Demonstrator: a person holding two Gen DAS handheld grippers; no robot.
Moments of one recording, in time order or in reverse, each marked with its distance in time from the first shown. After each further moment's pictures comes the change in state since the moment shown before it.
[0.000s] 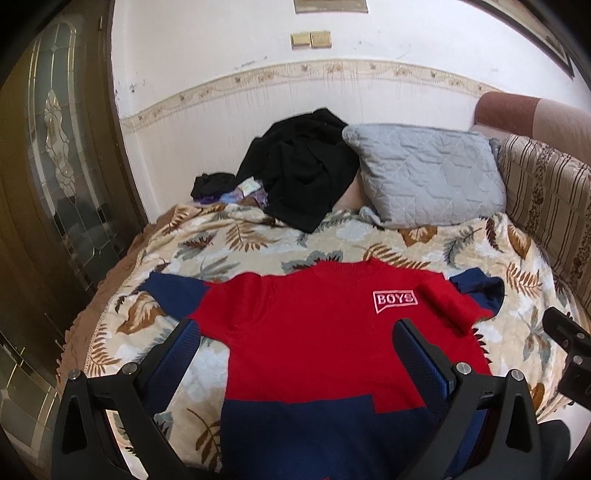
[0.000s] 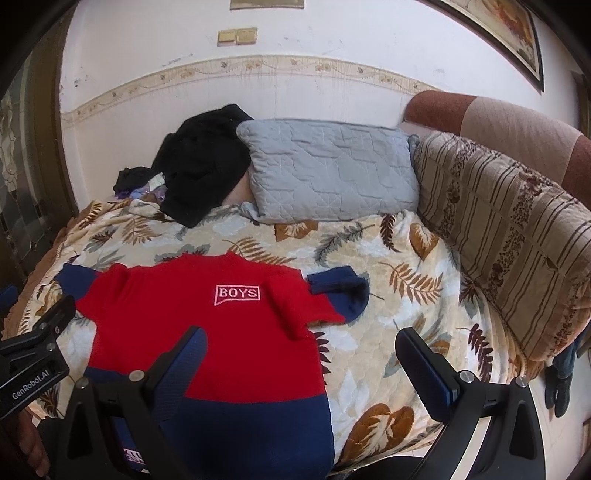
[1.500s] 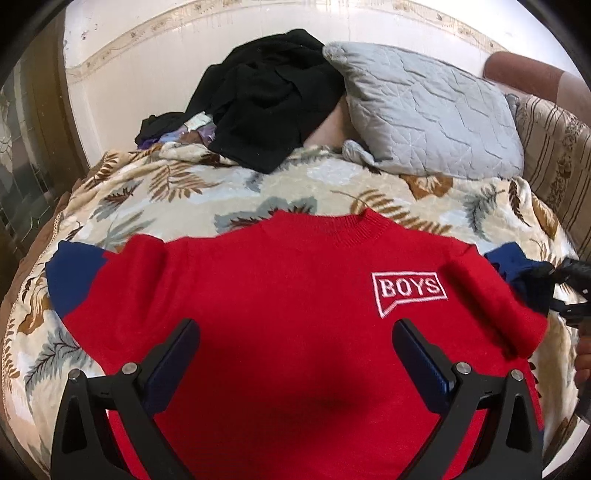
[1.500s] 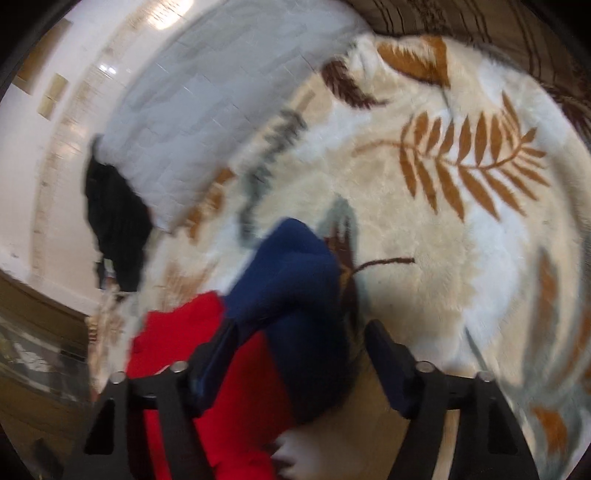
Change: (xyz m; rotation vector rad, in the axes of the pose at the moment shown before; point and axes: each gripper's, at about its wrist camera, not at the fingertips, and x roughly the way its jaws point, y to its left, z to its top) left arm 0.198 -0.044 -0.007 -0.012 0.171 -0.121; right arm 0.329 -0.152 -0.005 0.615 0.343 0.299
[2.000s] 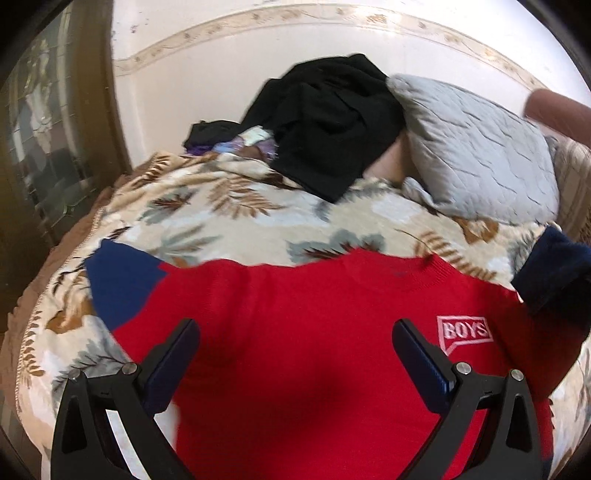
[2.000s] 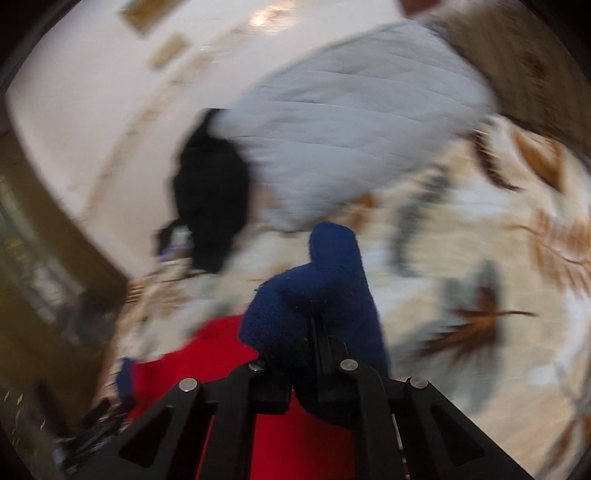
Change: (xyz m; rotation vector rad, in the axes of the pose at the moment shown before) left arm -0.013 0.071 0.018 -0.123 -0.075 0.120; right arm -0.058 0.144 -0.051 -0.335 -0.160 0.312
